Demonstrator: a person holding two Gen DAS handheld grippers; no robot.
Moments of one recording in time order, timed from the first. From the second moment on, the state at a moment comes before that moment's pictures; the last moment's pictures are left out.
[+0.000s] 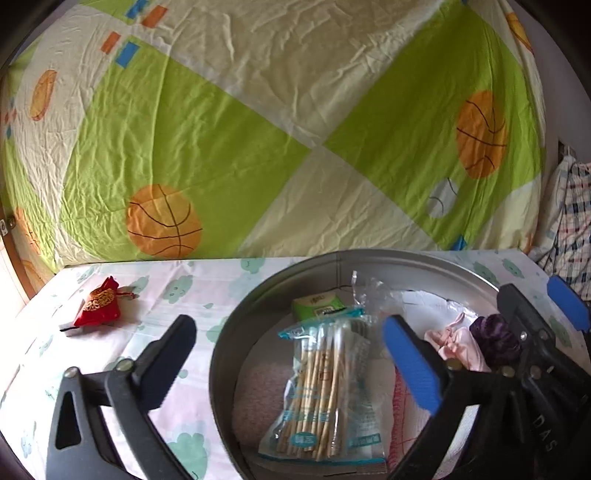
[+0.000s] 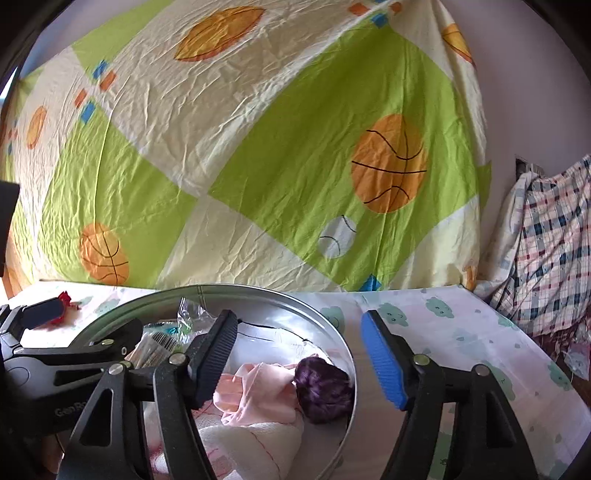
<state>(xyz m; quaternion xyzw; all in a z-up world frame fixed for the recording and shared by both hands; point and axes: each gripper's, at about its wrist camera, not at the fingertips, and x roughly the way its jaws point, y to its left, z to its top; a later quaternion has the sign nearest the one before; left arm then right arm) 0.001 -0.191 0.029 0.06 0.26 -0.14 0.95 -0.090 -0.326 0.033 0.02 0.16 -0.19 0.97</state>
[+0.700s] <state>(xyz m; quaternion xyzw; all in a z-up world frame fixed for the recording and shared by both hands) -0.010 -0.144 0.030 0.03 0.20 -0.09 0.97 -0.131 -0.325 0.051 0.03 0.02 -0.26 0.97</state>
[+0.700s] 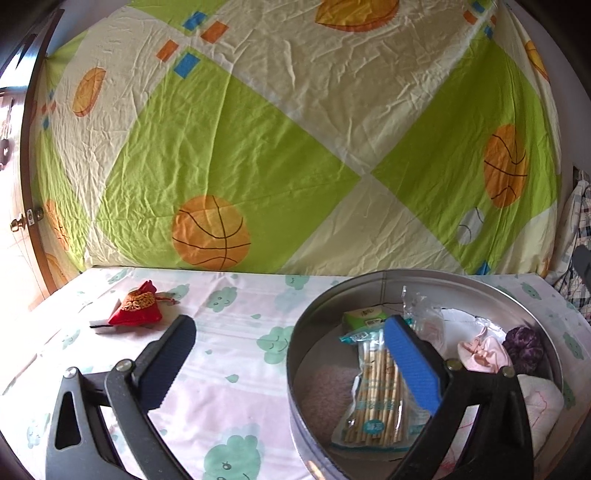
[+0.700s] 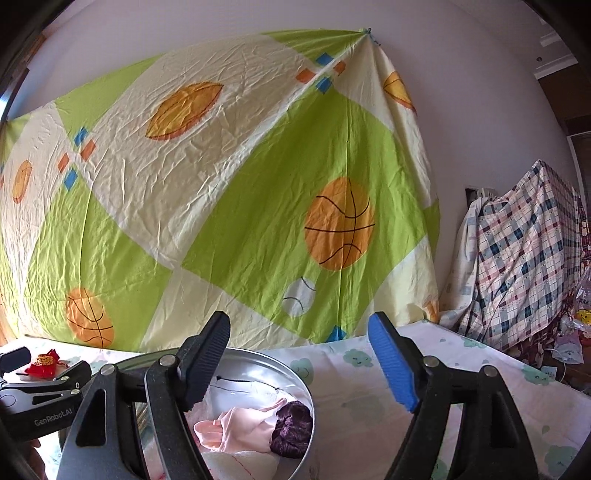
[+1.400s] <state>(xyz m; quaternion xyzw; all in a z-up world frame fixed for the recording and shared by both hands) -0.014 -0.108 0.016 0.05 0.20 -0.06 0.98 -0.157 -0.321 0.050 0.11 -0.01 -0.31 0.94</state>
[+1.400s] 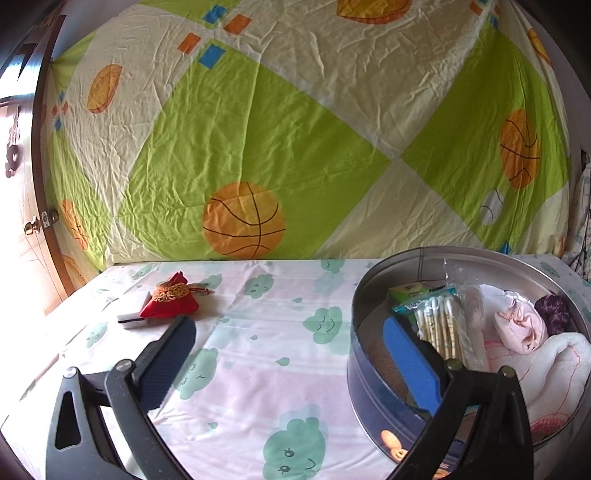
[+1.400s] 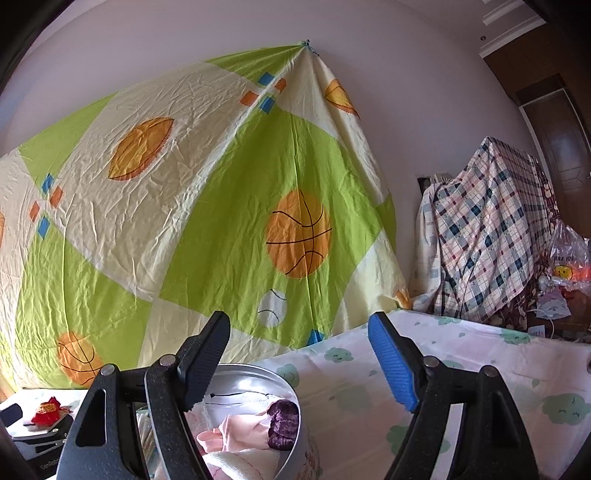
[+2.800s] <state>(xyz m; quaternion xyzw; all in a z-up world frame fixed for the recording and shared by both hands) 0.029 0.015 0.009 0.06 0.22 0.00 0.97 -0.087 -0.159 0.042 0.07 0.03 -0.21 0.97</state>
